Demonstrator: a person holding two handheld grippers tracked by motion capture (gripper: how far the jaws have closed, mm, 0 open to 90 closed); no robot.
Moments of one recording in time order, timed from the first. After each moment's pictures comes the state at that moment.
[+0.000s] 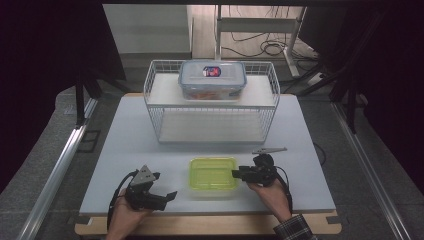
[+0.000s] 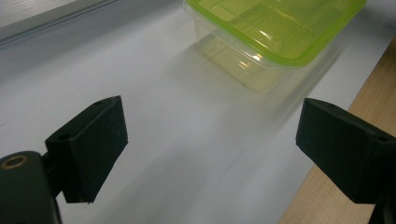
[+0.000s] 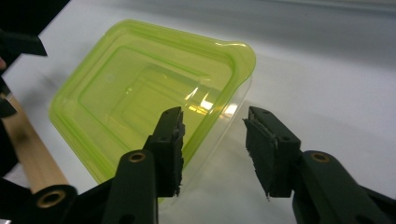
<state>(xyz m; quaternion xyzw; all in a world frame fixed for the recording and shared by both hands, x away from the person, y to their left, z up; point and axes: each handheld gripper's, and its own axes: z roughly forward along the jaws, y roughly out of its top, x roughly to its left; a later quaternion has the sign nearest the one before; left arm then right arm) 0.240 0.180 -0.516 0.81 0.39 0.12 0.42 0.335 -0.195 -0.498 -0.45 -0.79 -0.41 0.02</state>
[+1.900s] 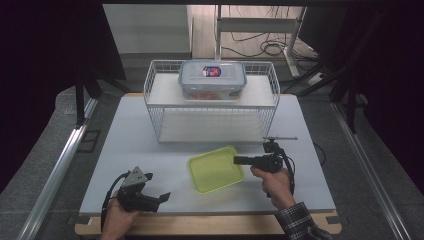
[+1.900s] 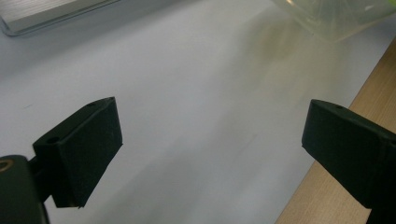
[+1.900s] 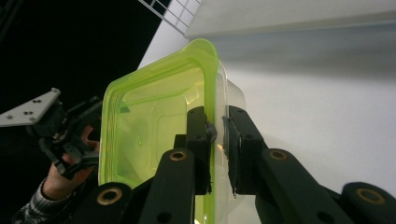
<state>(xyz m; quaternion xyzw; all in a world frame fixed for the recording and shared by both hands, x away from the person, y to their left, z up) 0.236 0.198 -0.519 0.80 0.39 0.12 0.43 0.359 -0.210 -0.470 -0.49 -0.71 -0.48 0.15</state>
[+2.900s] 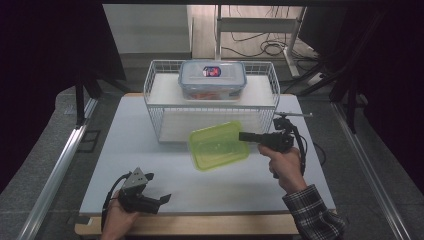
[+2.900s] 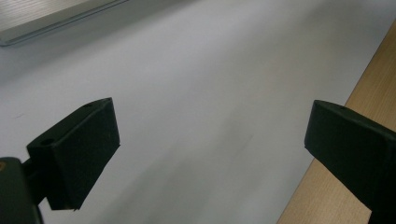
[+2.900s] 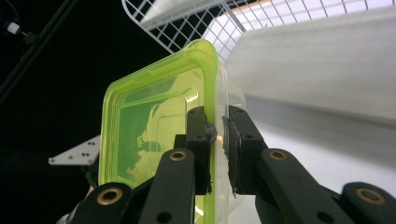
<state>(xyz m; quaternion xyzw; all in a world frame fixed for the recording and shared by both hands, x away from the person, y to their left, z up) 0.235 0.197 -0.522 0.81 0.37 0.13 0.44 0.371 -0.213 -0.384 -0.47 -0.70 -0.53 0.11</state>
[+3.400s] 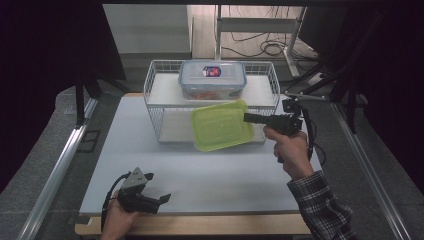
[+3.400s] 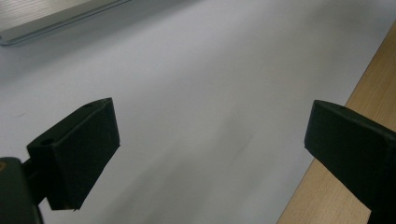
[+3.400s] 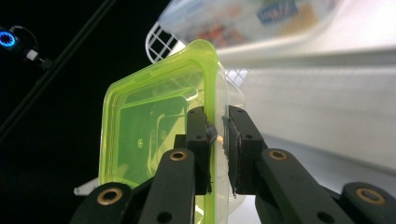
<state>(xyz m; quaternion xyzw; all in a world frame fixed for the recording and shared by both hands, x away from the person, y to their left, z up) 0.236 0.198 -0.522 0.81 0.37 0.13 0.44 0.382 -0.216 -0.334 -0.47 -0.68 -0.56 0.09</state>
